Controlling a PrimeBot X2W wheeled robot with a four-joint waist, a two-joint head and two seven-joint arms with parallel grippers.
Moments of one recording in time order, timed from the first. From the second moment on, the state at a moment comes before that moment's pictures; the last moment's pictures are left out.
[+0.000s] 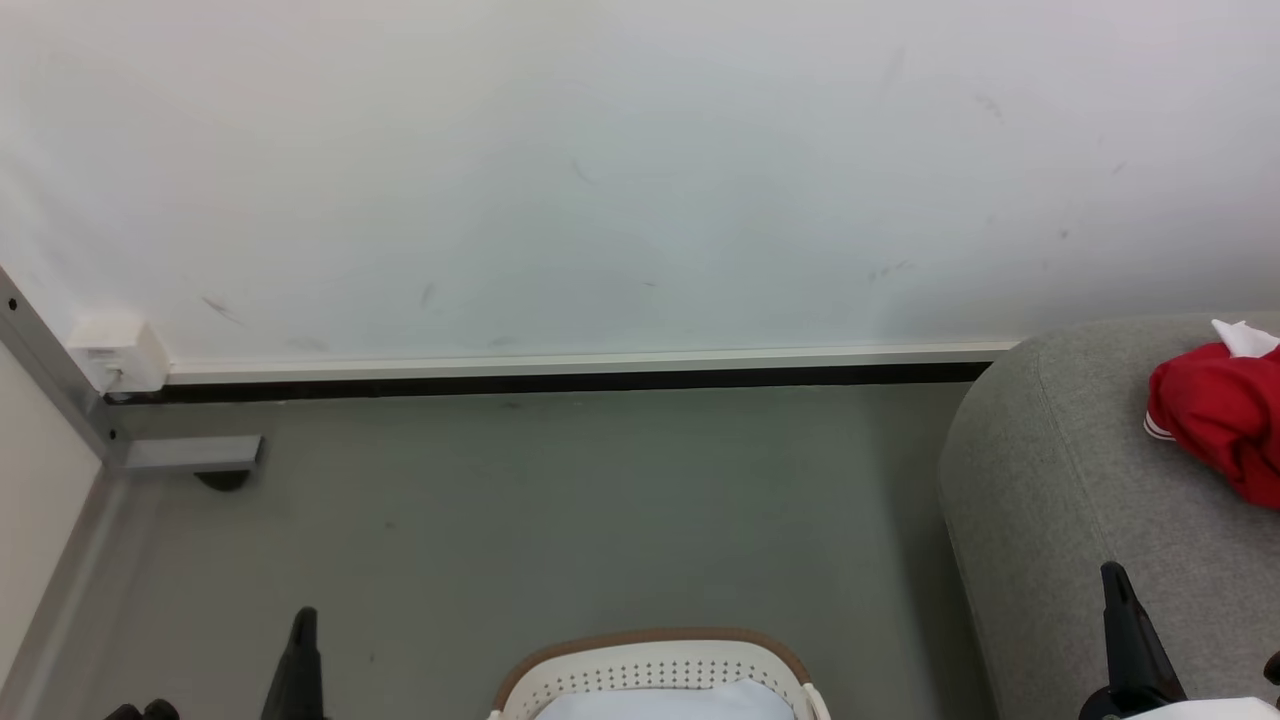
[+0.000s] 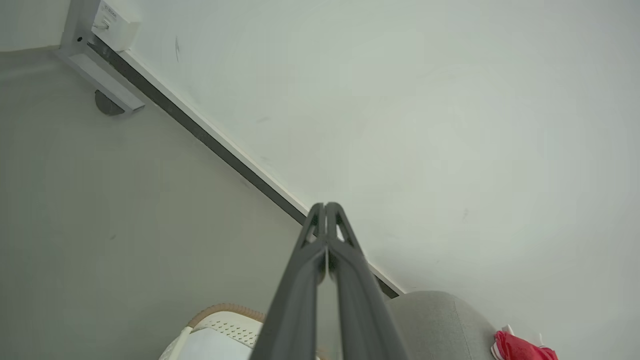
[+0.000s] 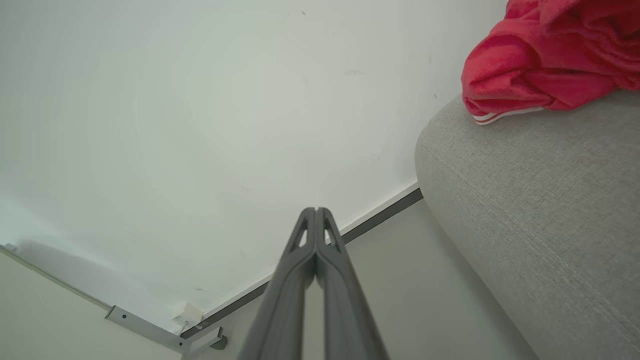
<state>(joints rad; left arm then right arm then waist) 0.01 0.04 0.09 0.23 -0.80 -0.12 -0.11 -0.02 -0.10 0.03 0.22 0.87 0.13 -0.12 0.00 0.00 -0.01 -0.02</state>
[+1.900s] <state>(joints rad) -0.07 0.04 0.11 0.24 -1.38 -0.12 0.05 -0.08 -0.07 -0.06 0.24 1.40 0.13 0.04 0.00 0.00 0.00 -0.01</state>
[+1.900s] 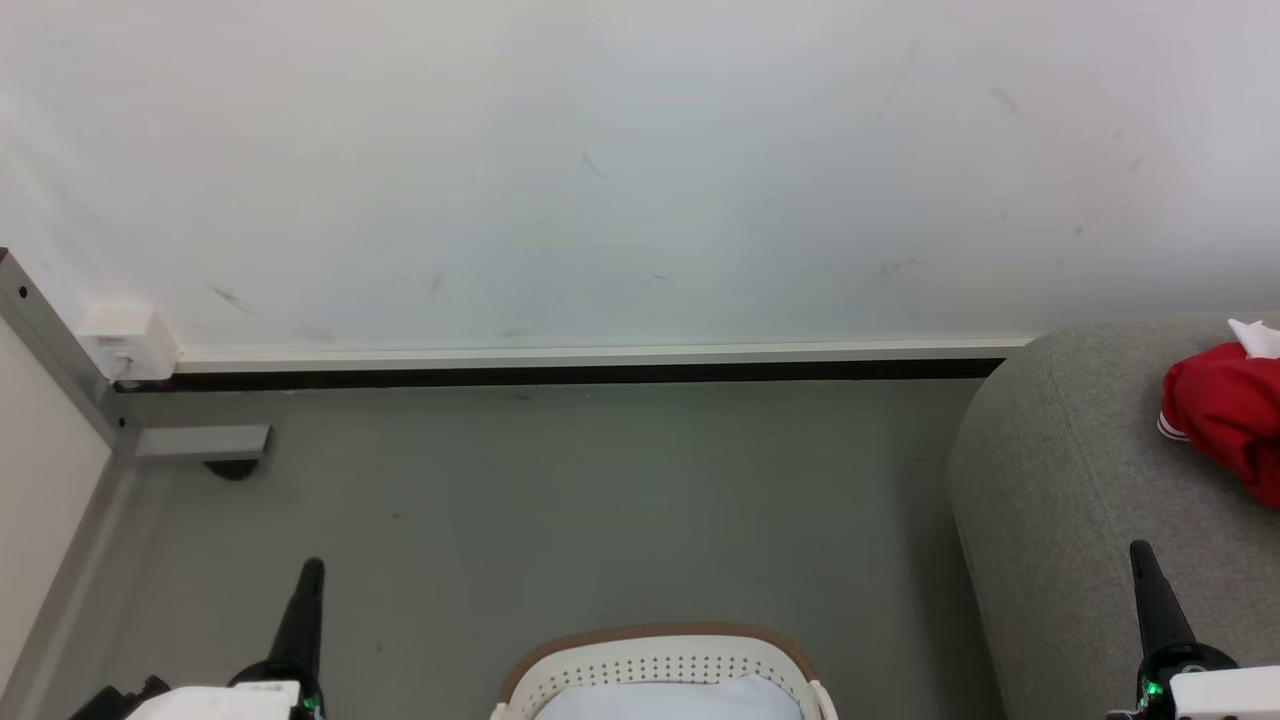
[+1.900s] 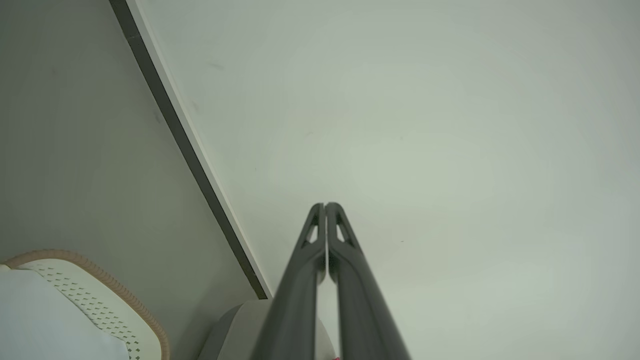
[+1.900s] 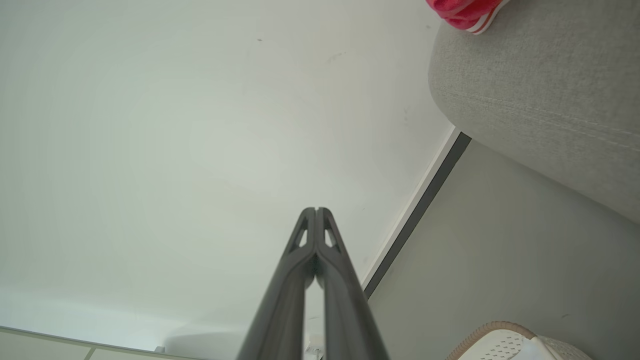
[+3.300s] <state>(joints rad) -0.11 0.05 0.11 0.25 -1.61 -0.13 0.11 -0.10 -0.06 -0.10 0.24 1.62 0.13 0.11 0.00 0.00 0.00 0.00</state>
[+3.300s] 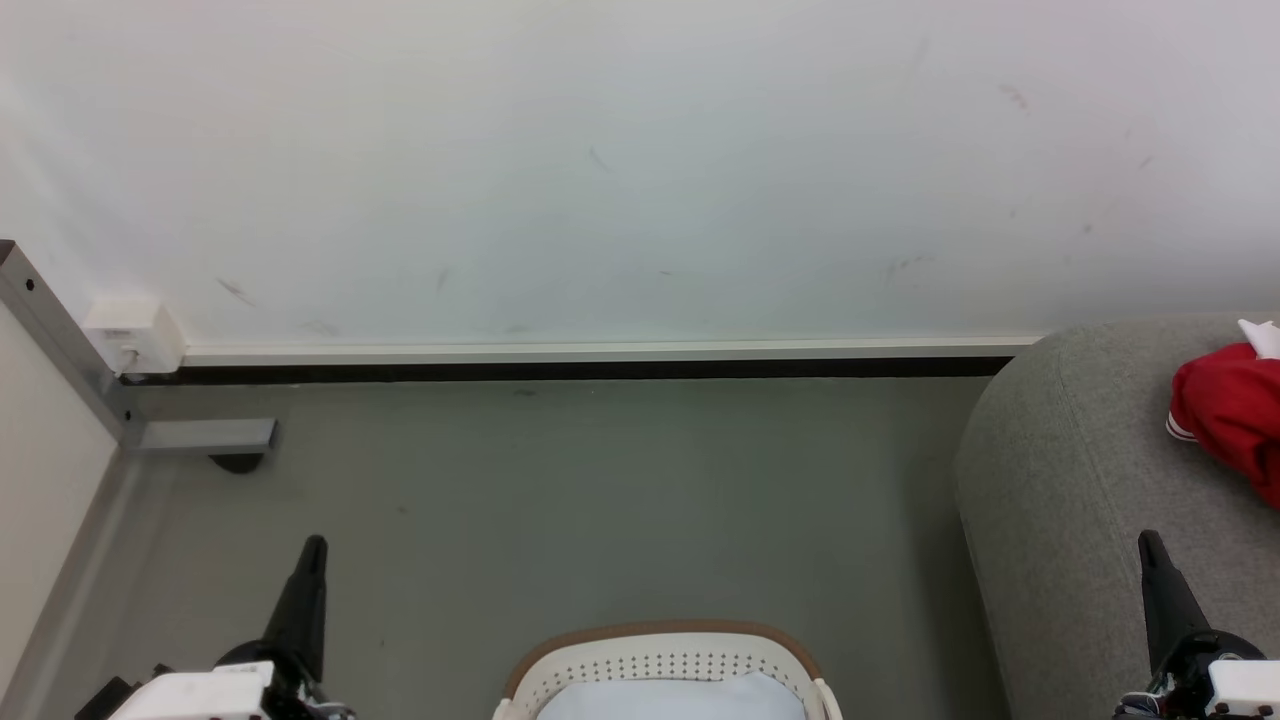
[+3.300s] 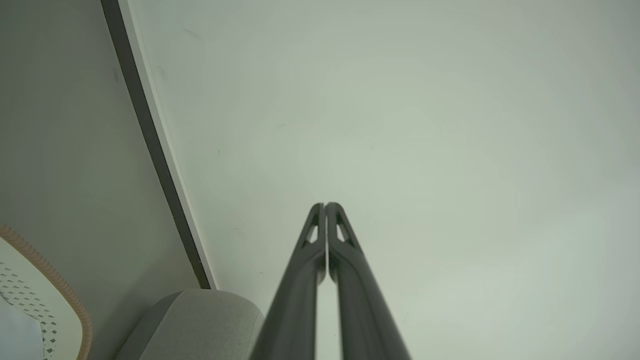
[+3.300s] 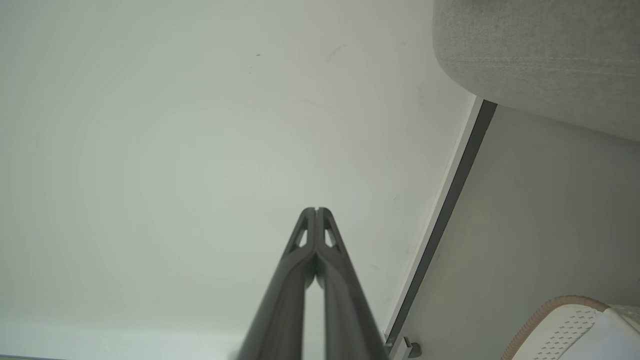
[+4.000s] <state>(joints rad) -0.11 0.05 0.11 0.25 -1.61 -0.13 0.11 -0.10 -0.06 -0.11 0.24 1.62 0.13 0.11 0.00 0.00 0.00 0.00</state>
